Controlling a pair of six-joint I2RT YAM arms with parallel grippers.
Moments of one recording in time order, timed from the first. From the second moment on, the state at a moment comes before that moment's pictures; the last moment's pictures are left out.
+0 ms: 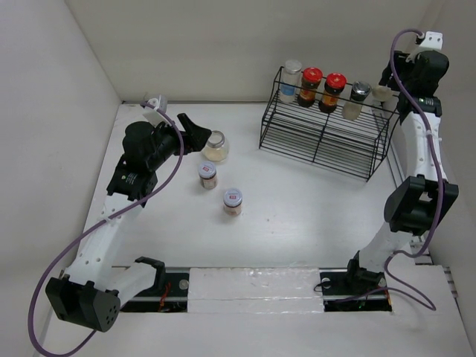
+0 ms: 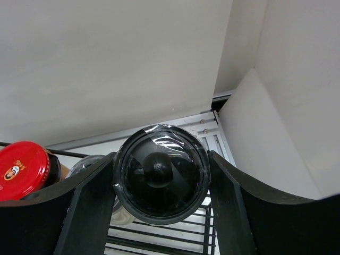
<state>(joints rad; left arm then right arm) -0.27 1.04 1.06 -0.20 0.24 -0.52 -0.26 1.78 1.84 -0.22 -0.03 0.02</state>
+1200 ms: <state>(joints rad) -0.27 1.04 1.06 -0.20 0.24 -0.52 -0.28 1.92 1.92 -0.51 -0.06 0.01</state>
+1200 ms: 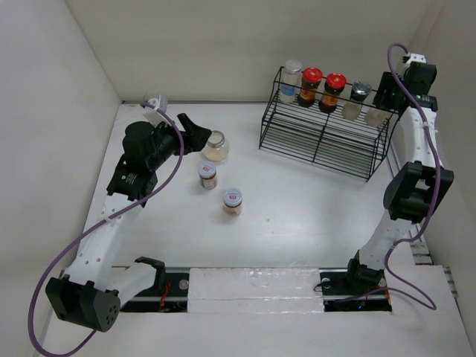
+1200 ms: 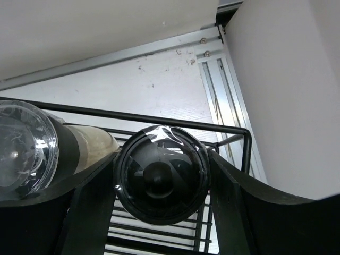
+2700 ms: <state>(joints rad) -0.27 0.96 1.06 -0.28 -0.05 -0.56 0.71 2.17 1.74 -0.12 -0.20 -0.14</state>
